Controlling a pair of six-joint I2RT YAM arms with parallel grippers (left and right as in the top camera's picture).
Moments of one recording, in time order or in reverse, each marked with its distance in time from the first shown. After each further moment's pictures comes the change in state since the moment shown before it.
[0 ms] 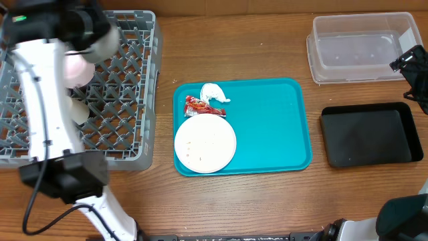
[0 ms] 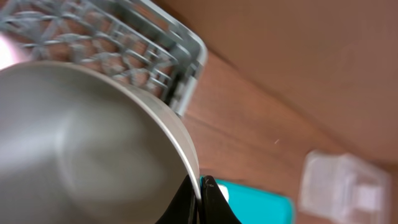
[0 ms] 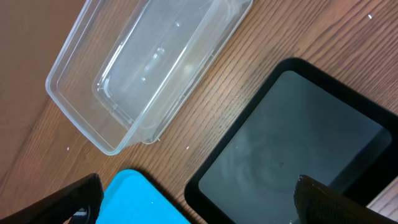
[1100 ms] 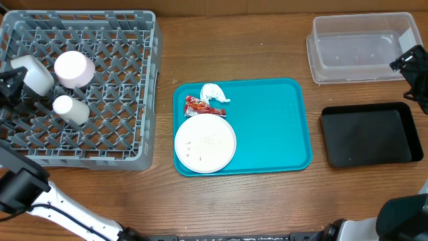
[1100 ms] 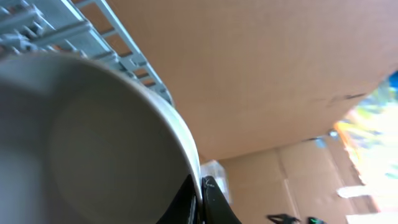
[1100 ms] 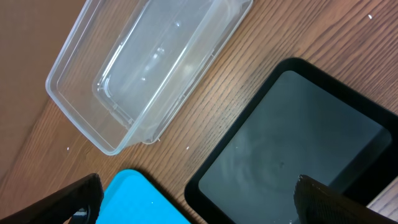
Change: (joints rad) left arm 0.634 0.341 -0.387 0.637 1.120 0.181; right arm 0.000 0.000 0.000 0.001 0.000 0.000
